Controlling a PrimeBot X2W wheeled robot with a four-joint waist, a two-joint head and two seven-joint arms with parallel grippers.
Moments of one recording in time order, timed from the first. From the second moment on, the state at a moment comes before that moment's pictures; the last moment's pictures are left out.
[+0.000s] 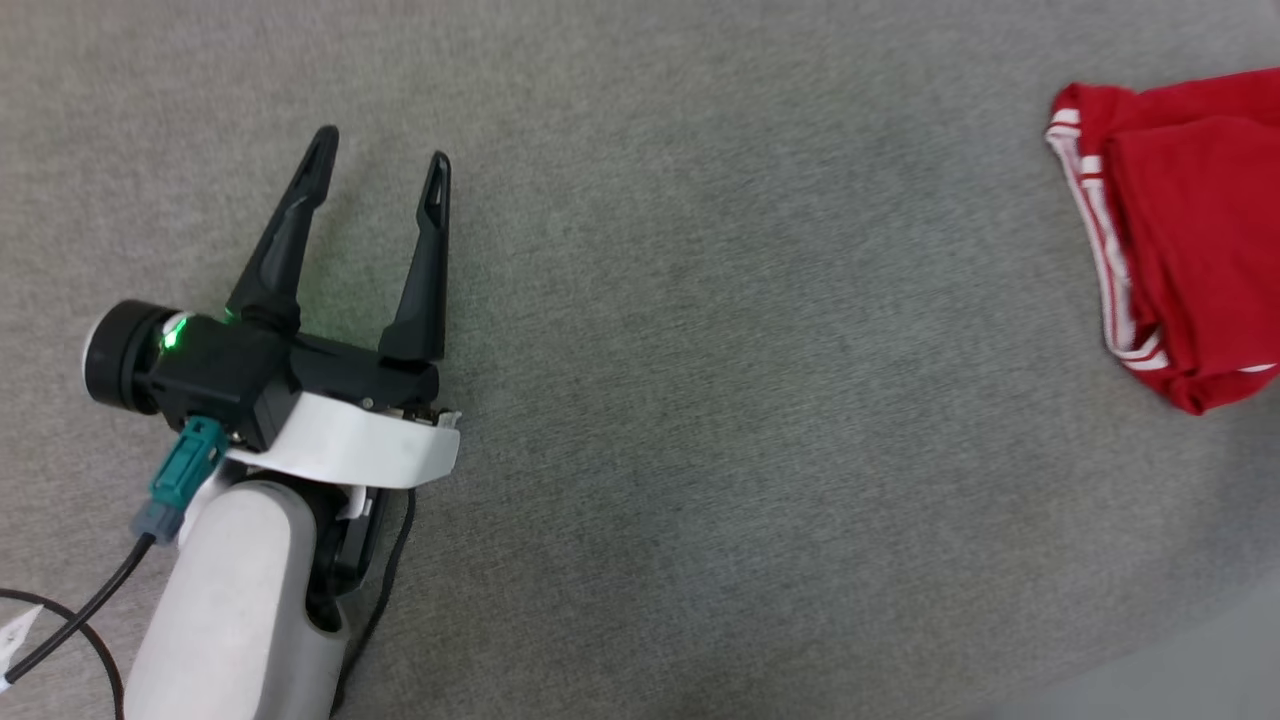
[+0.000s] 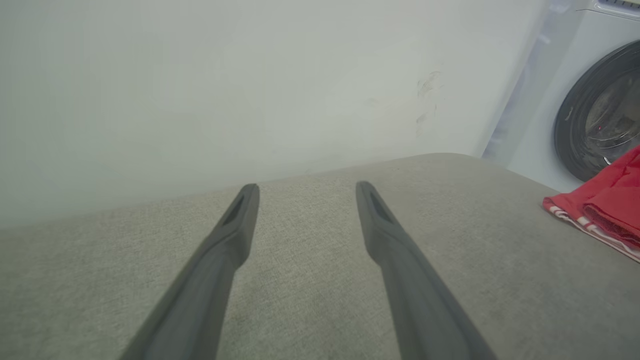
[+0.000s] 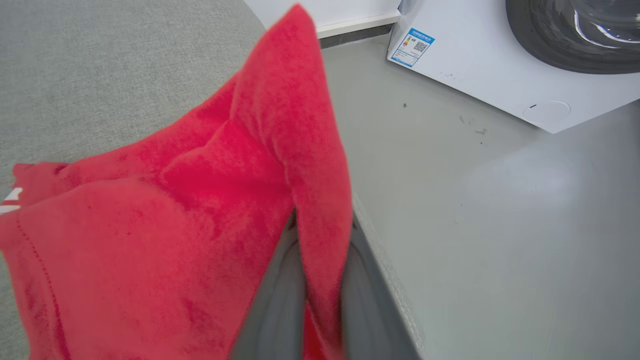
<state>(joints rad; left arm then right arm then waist) -0.40 0.24 -0.19 -0.10 -0.20 -0.04 -0.17 -0.79 -0.55 -0.13 0.67 0.39 0.13 0.37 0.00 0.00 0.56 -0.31</state>
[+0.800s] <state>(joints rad) -0.29 0.21 -0.18 0.02 -0.27 -0.01 -0.22 -0.71 -0.42 -0.11 0.73 0.21 0.13 -0.02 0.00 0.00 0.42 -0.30</state>
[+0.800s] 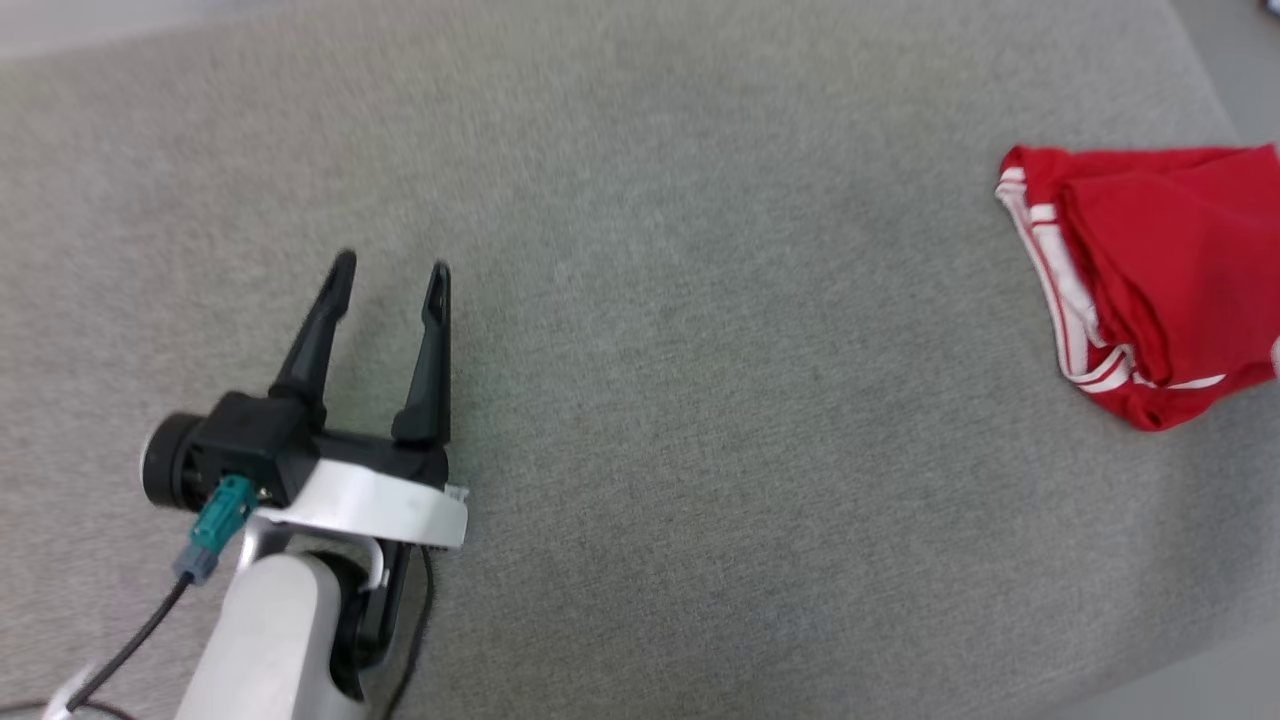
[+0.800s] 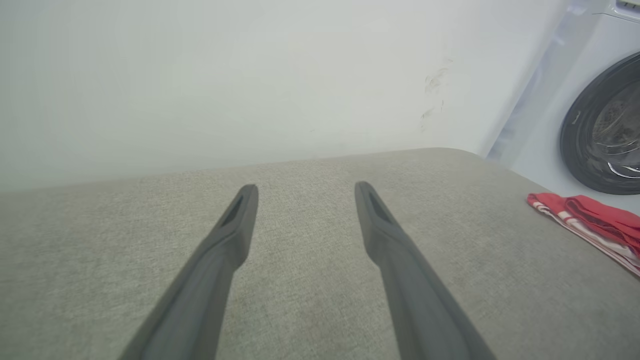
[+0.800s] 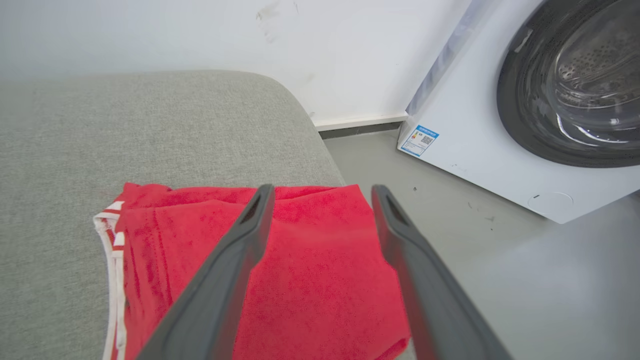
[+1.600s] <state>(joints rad) -0.08 0.18 -0.10 0.12 -0.33 0.05 -0.26 -0.22 -0.21 0.01 0.29 0.19 0.13 -0.08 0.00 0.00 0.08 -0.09</state>
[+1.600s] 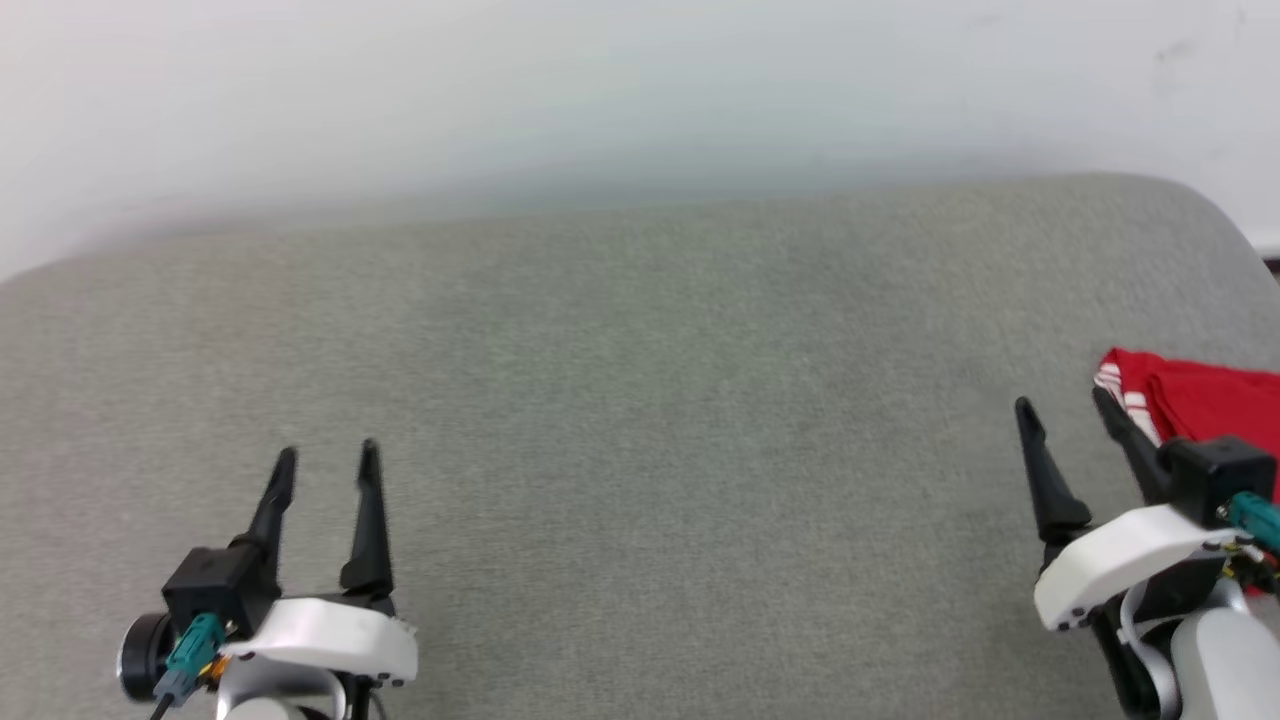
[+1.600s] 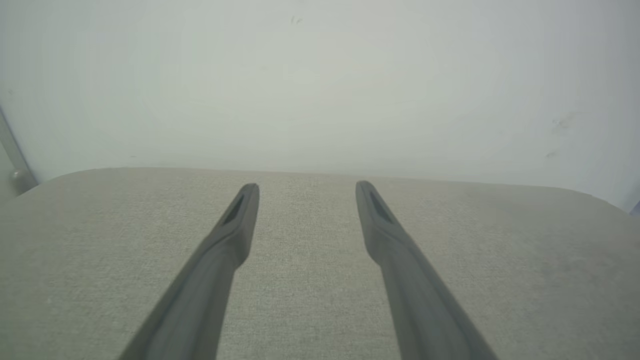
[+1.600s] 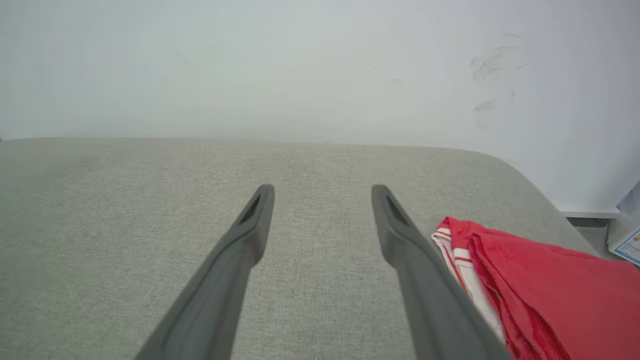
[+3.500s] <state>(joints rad) 0.07 0.18 -0.09 0.17 -0.52 0.03 -0.19 0.08 -0.08 -0.03 0.02 0.35 0.13 0.02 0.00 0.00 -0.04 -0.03</state>
